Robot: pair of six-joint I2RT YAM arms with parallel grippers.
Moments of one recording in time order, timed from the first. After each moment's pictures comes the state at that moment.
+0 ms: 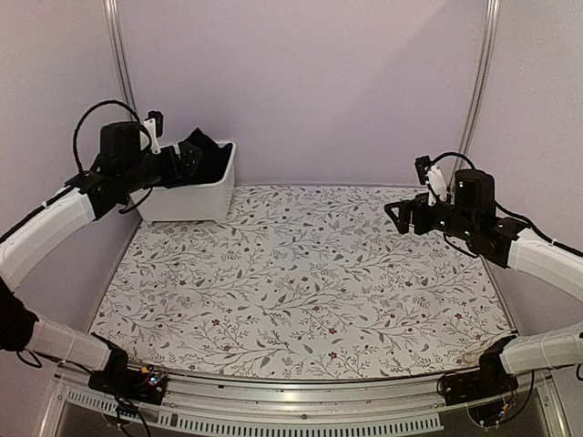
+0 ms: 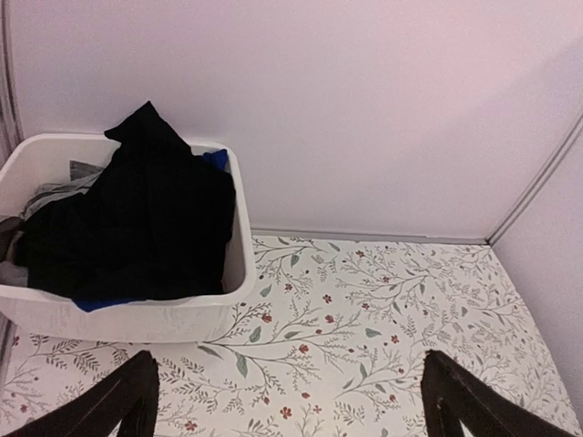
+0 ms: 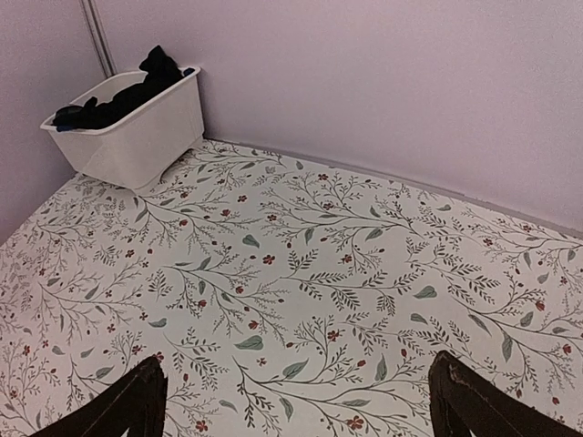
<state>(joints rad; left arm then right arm) -0.34 1.26 1.17 -0.19 -0.06 -0.33 0.46 1.14 0.81 -0.02 -0.03 0.08</state>
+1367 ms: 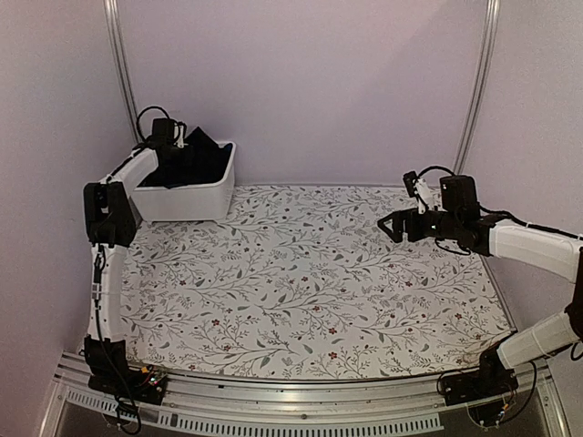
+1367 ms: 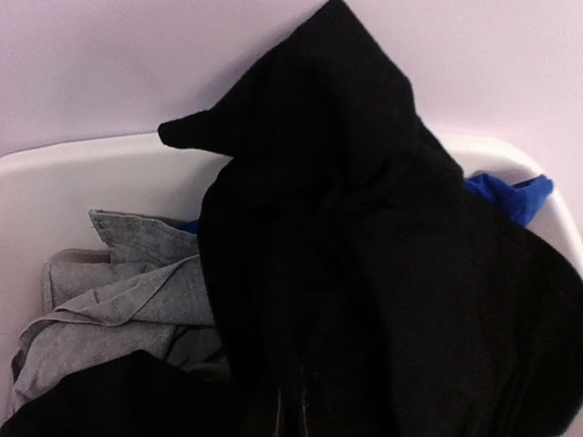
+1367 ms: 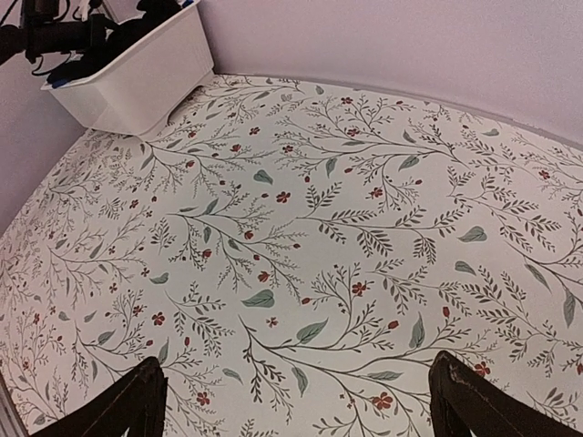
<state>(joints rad) -0.03 2.53 2.41 -0.46 0.01 -0.05 0.37 1.33 0.83 -0.02 -0.26 0.11</state>
